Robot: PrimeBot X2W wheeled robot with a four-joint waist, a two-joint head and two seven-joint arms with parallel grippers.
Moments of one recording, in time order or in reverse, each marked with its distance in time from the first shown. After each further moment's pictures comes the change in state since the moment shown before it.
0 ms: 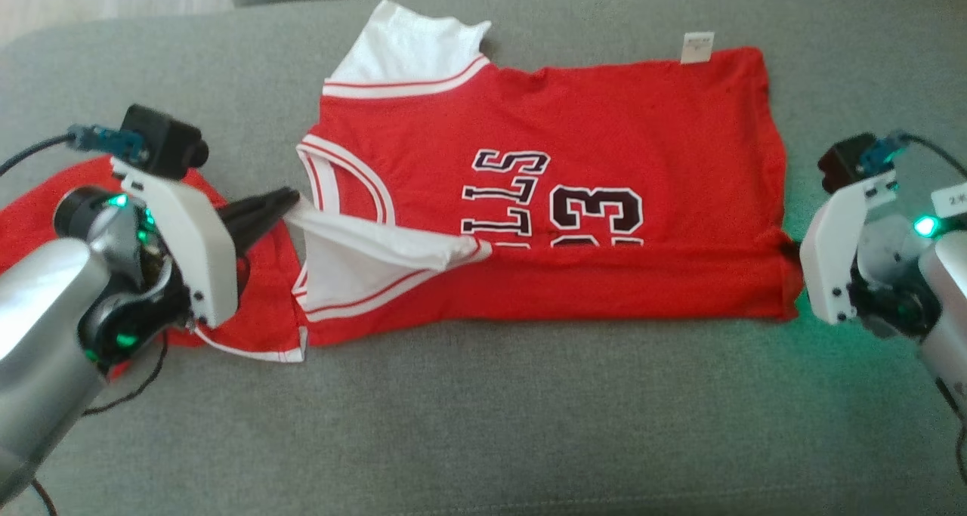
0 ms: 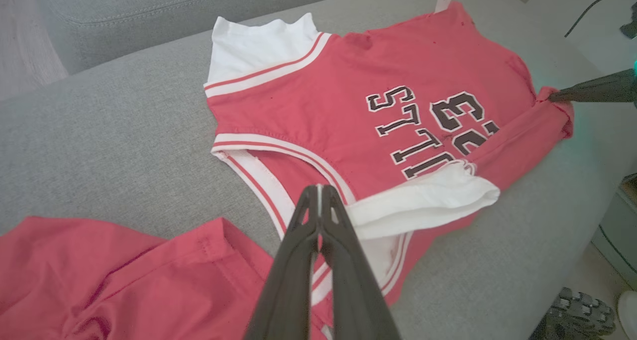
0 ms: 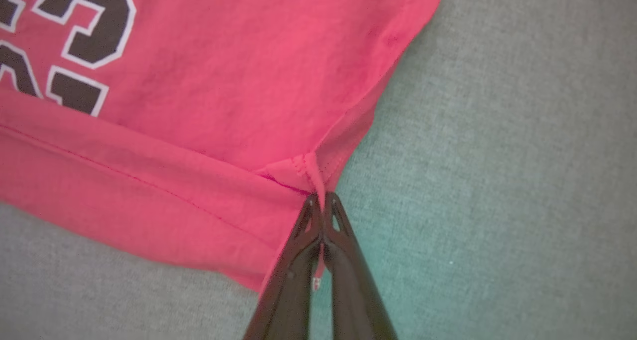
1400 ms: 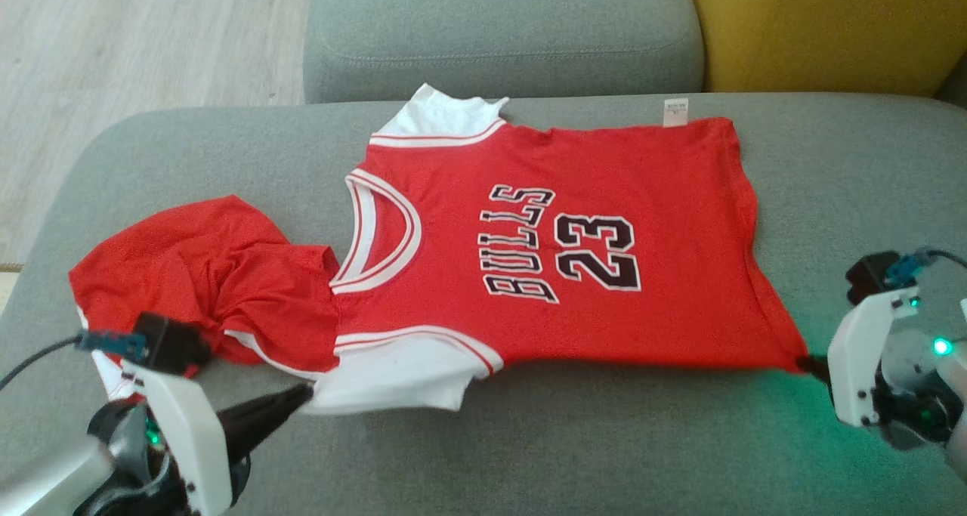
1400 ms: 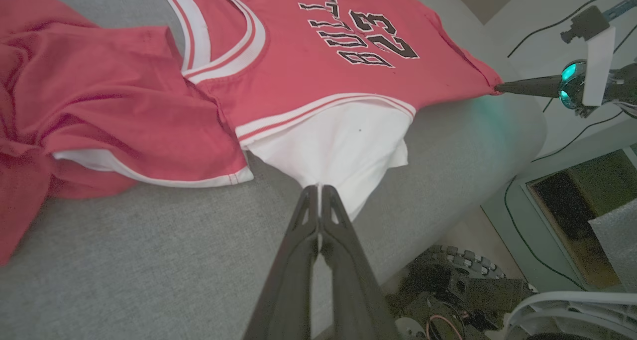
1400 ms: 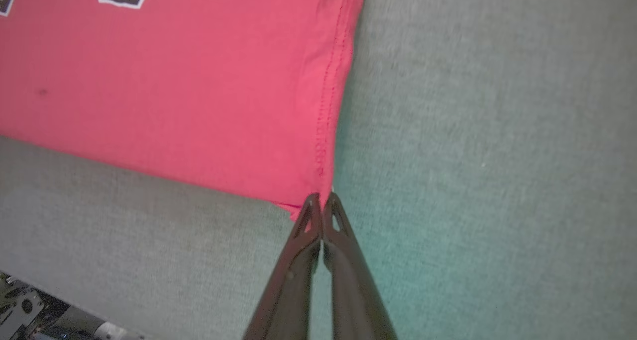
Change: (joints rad) left arm 0.394 0.115 -0.013 -0.174 -0.175 -0.009 -0.102; right arm 0.116 -0.091 0.222 0.115 0.308 0.000 -0.198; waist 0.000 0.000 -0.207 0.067
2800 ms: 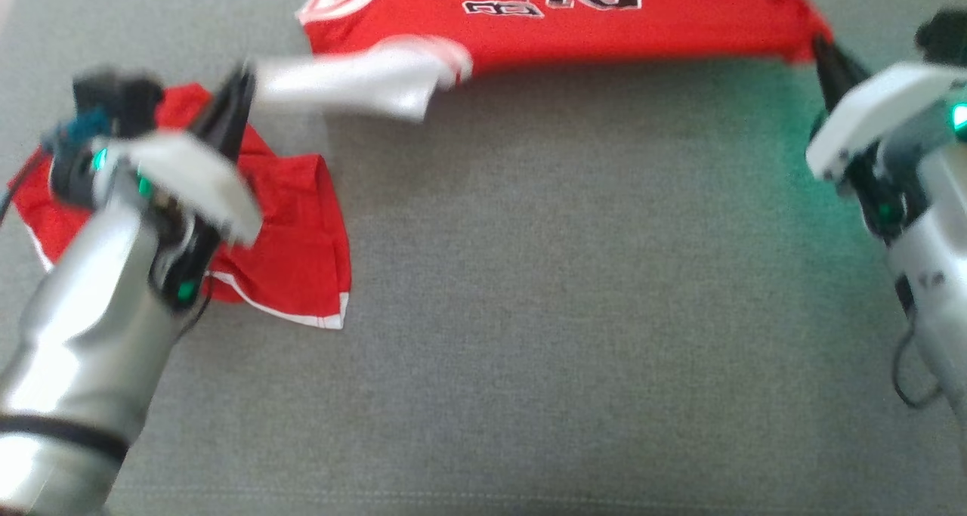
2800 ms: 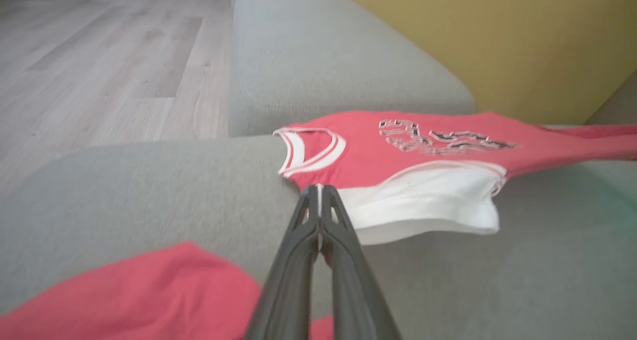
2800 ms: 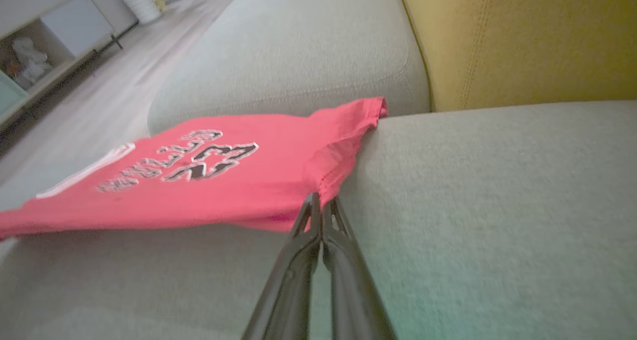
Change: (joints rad) left arm -0.434 -0.519 0.424 0.663 0.588 0.007 -0.324; right arm -0.401 0.326 -0.453 0.296 -0.303 0.000 -0.499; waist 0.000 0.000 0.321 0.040
